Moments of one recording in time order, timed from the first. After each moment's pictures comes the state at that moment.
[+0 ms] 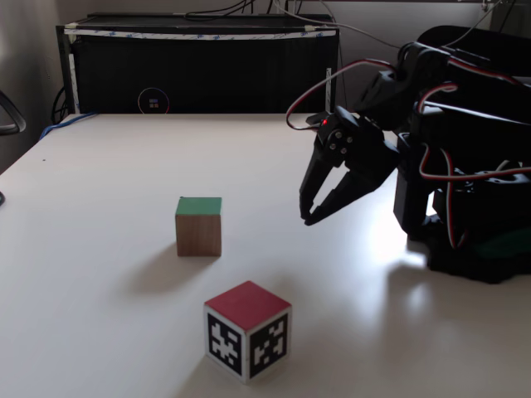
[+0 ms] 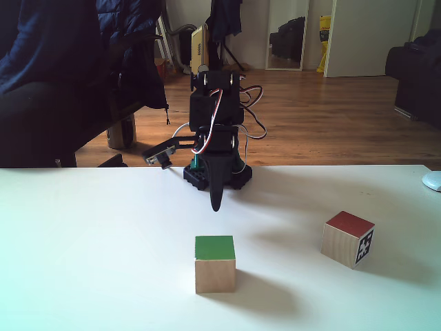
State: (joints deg) arm 16.0 188.2 170.2 74.6 -6.0
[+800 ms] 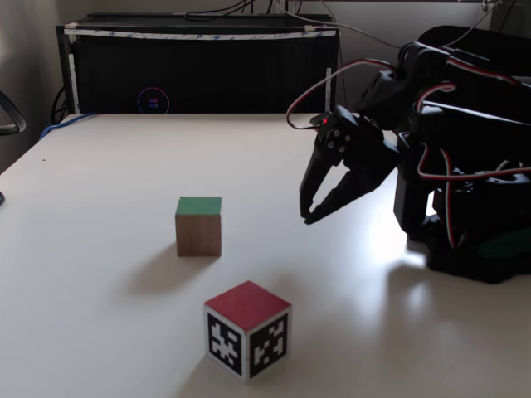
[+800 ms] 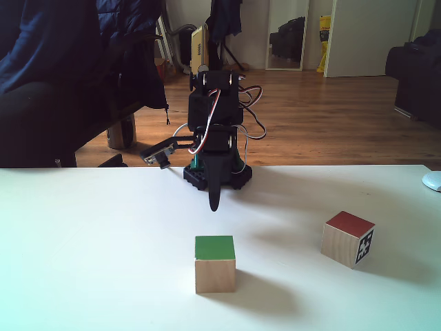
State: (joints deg) arm 17.3 188.2 170.2 74.6 -4.1
